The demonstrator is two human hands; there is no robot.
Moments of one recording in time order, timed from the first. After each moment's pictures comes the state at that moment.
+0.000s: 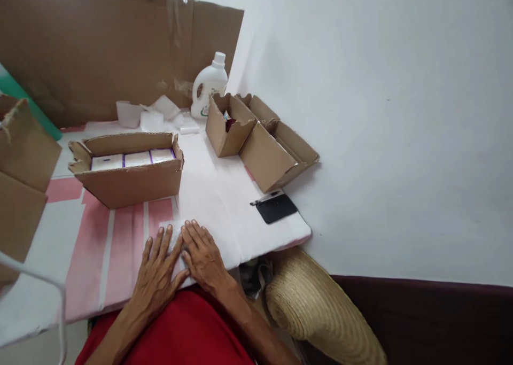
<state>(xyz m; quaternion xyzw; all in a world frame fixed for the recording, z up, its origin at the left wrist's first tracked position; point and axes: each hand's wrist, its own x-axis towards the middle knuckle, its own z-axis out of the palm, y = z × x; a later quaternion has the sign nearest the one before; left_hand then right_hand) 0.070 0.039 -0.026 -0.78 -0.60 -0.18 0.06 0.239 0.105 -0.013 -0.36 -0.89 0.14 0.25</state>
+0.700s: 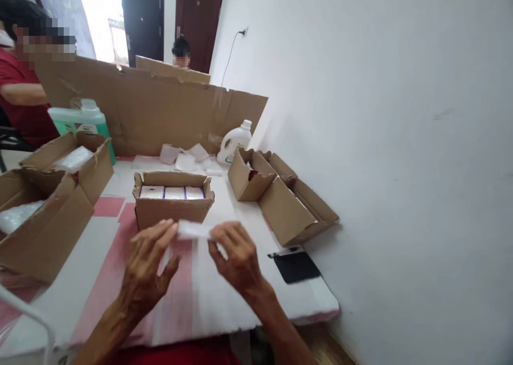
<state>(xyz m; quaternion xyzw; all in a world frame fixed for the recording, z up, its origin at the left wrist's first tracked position) 0.021 0.074 0.098 -0.68 -0.58 -0.42 0.17 0.217 0.173 0.131 -0.23 -0.89 0.00 0.40</state>
